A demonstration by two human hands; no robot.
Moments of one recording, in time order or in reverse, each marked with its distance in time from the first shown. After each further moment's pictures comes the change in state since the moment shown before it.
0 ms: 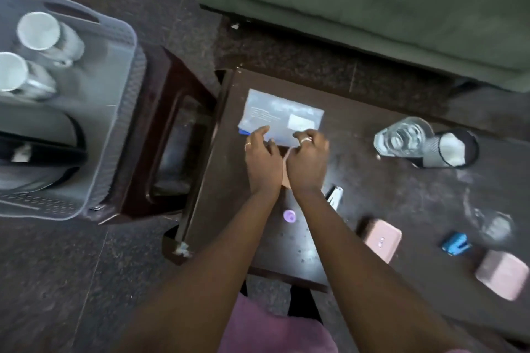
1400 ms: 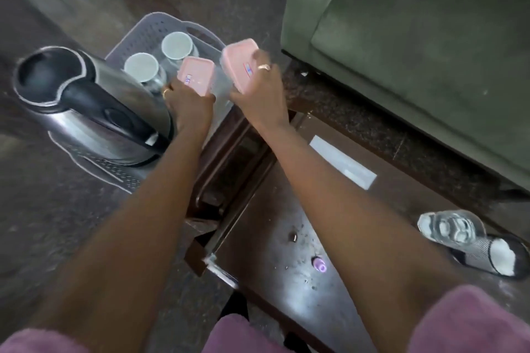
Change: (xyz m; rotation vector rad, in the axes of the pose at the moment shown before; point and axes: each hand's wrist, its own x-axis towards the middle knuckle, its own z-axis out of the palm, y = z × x) left_hand 0.147 0.013 -0.229 0.142 0.466 -0.226; right_hand 0.035 -0.248 0.031 0.216 -0.376 -0.509
